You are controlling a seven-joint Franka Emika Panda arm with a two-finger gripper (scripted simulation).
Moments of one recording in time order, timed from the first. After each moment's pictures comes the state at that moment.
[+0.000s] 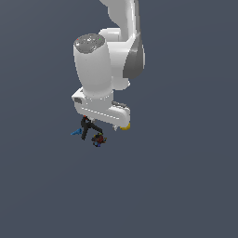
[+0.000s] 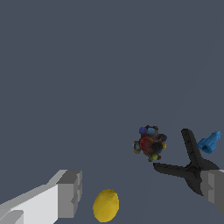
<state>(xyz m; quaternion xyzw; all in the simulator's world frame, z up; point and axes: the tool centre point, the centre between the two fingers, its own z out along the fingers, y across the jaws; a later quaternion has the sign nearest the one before) 0.021 -0.059 0.220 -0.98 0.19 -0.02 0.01</state>
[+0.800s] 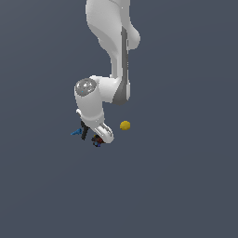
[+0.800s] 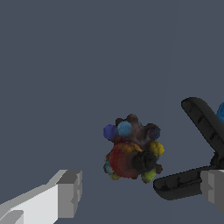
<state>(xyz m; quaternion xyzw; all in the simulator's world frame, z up) -0.017 -0.105 0.087 -0.93 0.37 0.00 0.00</state>
